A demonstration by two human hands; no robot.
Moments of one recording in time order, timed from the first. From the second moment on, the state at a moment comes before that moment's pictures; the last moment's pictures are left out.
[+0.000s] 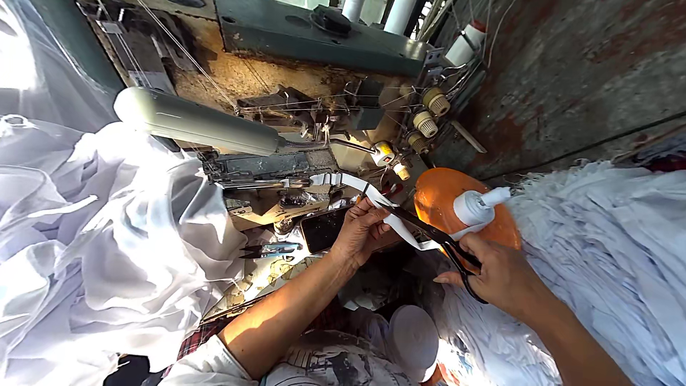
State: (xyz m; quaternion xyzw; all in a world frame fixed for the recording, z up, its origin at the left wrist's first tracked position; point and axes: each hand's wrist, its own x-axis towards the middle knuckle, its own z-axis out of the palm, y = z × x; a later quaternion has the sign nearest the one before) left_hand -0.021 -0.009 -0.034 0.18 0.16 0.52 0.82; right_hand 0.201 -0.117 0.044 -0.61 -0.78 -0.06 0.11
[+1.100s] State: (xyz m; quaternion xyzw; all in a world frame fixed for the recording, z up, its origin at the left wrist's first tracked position) left_hand -0.020 -0.005 -0.027 0.10 0.17 0.50 0.84; right_hand 0.209 -0.112 0.046 -0.60 -0.79 -0.03 0.12
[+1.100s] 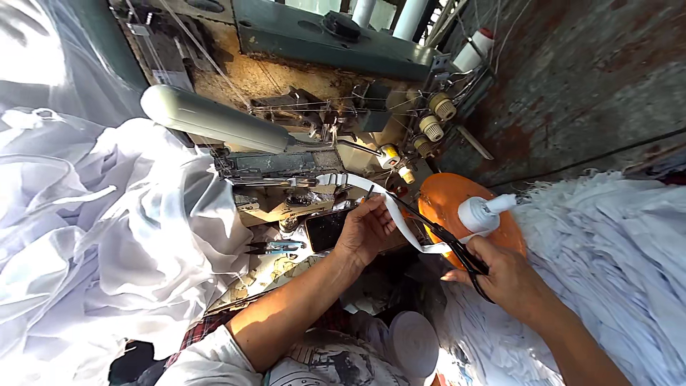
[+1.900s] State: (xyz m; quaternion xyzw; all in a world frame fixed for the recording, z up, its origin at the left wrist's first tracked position) left_hand -0.016 -0.002 -0.033 0.08 0.11 0.51 0.85; right_hand 0.203 -0.109 0.047 -0.62 -0.78 -0.05 0.10
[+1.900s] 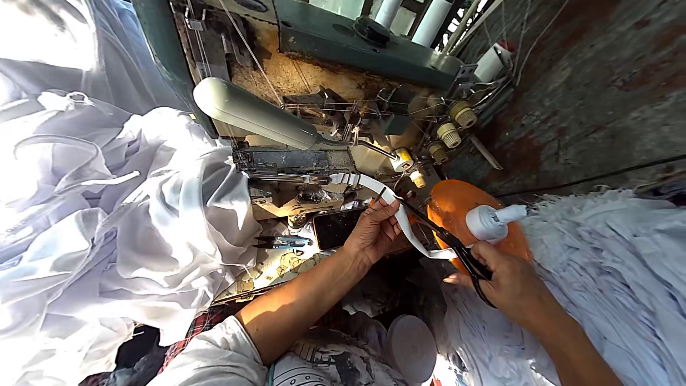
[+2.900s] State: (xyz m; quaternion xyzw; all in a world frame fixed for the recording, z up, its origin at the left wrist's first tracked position) left_hand -0.012 -0.003 -0.024 0.12 0.20 0.53 0.82; right_hand 0.197 -0.094 0.062 -0.58 -0.81 -0.09 0.07
